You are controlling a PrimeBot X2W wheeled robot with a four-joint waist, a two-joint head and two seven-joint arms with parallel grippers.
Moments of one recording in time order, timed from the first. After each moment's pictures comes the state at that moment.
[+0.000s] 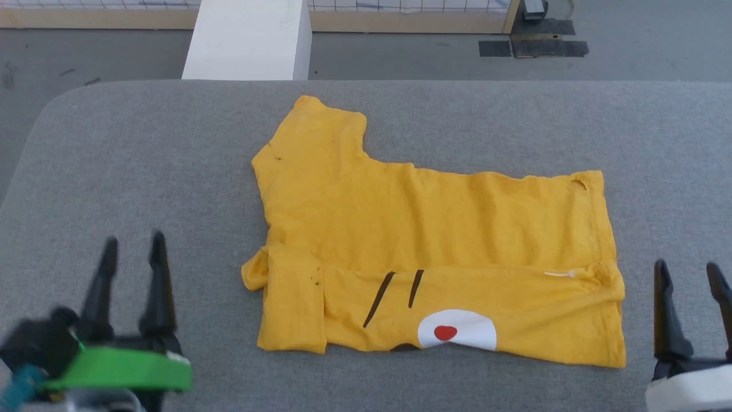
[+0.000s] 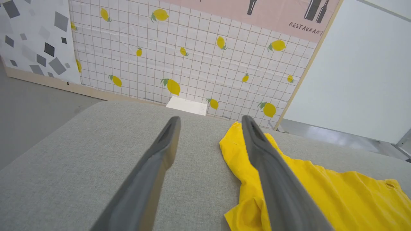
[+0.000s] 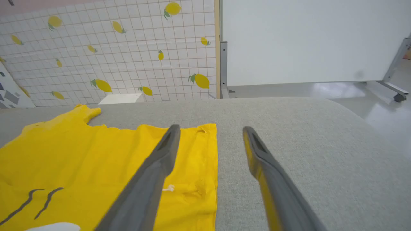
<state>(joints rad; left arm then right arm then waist) 0.05 0.43 -0.15 -0.21 -0.67 0.14 -0.26 0.18 -0.05 -0.23 -0.26 0.16 0.13 -0.02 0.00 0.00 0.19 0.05</state>
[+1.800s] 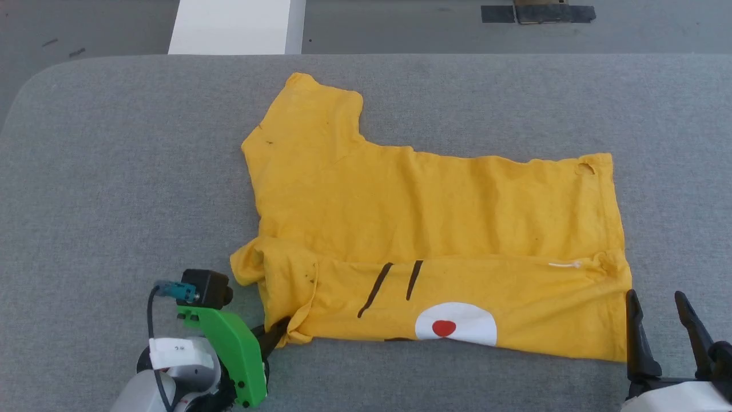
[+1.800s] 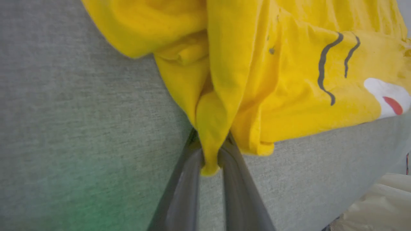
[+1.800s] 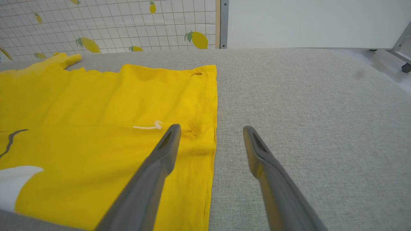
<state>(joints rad) -0.11 0.32 -0.30 0.10 -0.73 -0.09 0.55 0.18 -0.05 -0.20 -0.04 0.09 0.13 -0.17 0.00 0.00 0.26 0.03</state>
